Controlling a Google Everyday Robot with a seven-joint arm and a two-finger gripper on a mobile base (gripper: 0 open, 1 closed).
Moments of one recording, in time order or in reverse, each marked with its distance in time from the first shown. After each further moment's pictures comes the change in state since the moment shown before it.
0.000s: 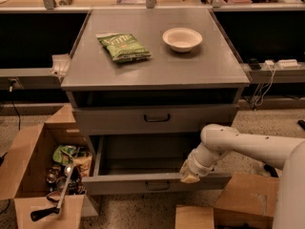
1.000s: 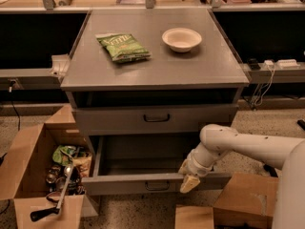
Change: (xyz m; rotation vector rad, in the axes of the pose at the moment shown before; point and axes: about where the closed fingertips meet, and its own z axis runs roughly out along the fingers) arm 0.000 0.000 0.000 0.000 0.000 0.000
